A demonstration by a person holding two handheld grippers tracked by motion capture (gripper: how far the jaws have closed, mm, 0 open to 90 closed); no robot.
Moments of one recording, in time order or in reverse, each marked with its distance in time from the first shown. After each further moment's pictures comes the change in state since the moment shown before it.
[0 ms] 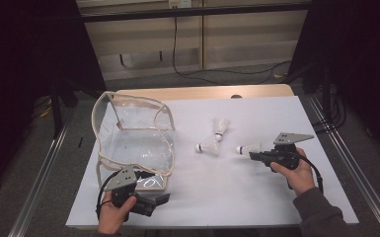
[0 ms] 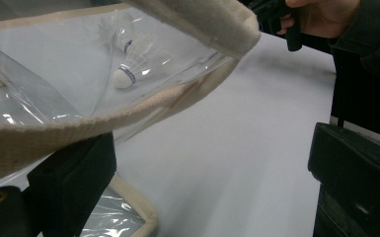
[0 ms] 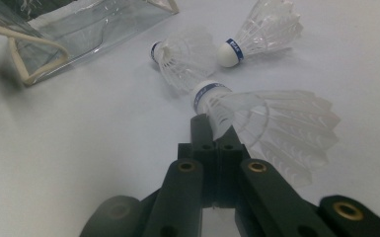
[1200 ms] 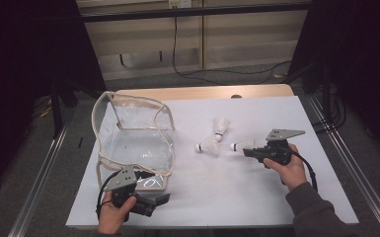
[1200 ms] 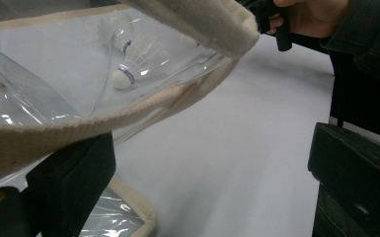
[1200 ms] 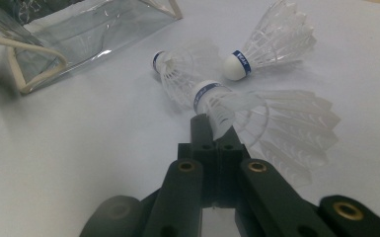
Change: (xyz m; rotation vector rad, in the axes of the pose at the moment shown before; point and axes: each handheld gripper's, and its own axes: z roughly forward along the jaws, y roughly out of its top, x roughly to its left) left arm 0.000 0.000 0.000 -0.001 -0.002 0.001; right arm 0.001 0.012 0.018 0.002 0.011 -0.013
